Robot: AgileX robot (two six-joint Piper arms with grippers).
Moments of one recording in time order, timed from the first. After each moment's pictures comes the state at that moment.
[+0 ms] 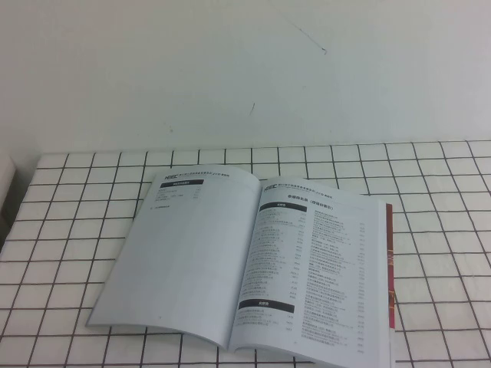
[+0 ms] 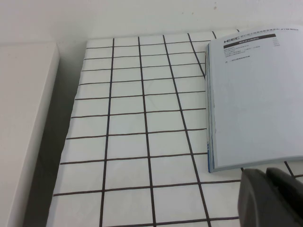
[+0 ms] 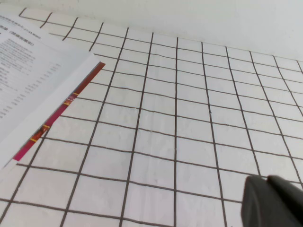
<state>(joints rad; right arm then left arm) 0.03 -0.01 0.02 -0.03 0.42 -0.16 -0.05 -0.01 0.02 -0.07 0.37 0.01</state>
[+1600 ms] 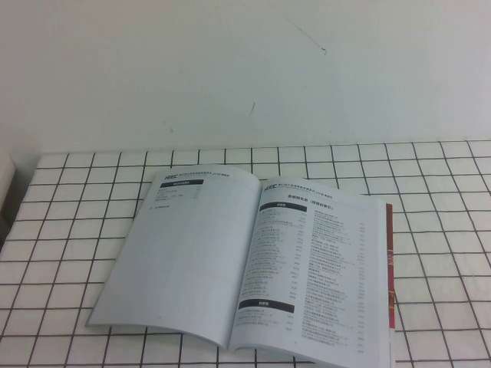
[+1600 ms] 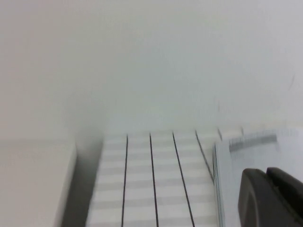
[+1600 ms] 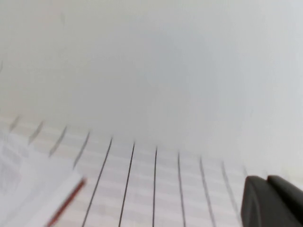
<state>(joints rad) 0.03 -0.01 0.03 -0.03 0.10 -0.18 -0.05 -0.01 0.02 -0.07 0.07 0.01</state>
